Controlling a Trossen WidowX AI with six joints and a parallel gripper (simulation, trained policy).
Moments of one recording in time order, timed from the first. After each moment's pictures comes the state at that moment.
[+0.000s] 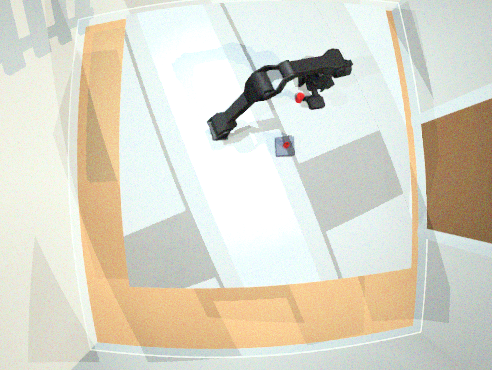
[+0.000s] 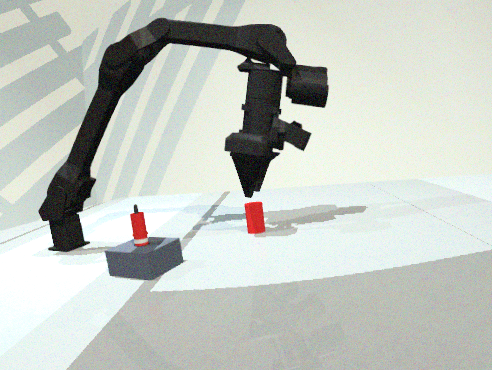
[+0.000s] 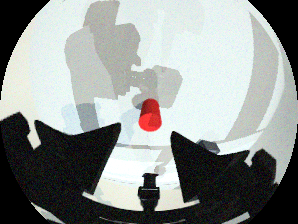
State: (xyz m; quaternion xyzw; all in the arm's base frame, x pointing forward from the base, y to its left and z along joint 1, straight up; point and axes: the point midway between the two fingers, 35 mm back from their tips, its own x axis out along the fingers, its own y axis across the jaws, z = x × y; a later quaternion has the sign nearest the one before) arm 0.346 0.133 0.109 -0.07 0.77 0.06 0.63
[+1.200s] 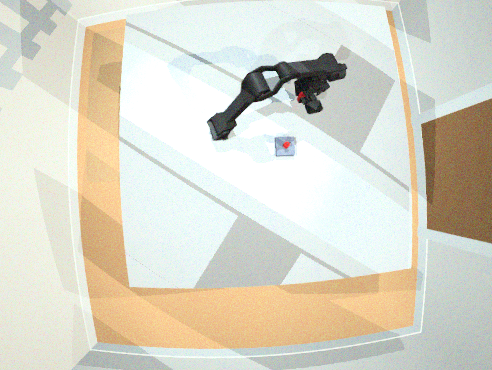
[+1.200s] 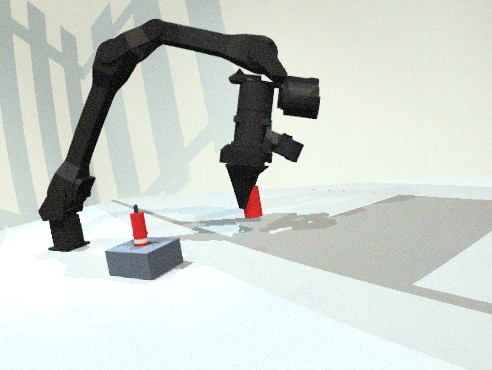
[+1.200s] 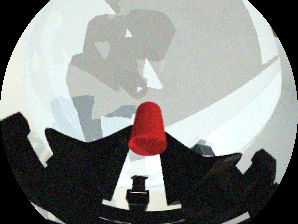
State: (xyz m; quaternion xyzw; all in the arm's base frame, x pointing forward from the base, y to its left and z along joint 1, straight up) arm 0.335 0.119 0.090 -0.12 0.76 0.08 0.63
